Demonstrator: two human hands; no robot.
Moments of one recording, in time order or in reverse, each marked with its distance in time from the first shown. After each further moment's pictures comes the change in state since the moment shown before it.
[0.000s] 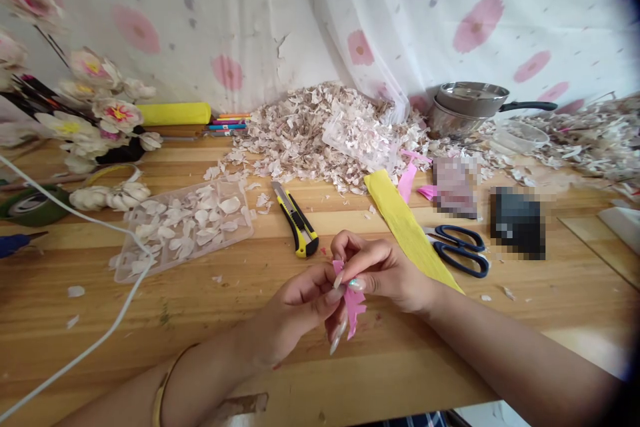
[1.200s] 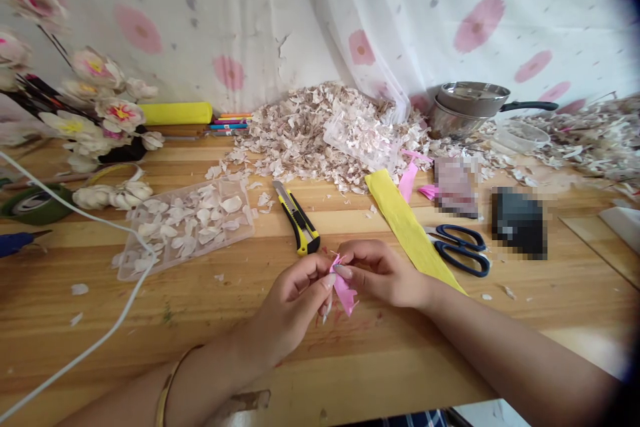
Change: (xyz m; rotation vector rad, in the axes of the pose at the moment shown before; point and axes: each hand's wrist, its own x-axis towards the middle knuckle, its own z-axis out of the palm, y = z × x) left_hand -0.003 0.004 -0.002 0.496 0.265 0.057; right_hand 0.000 -0.002 0.002 -0.299 -0.013 0.131
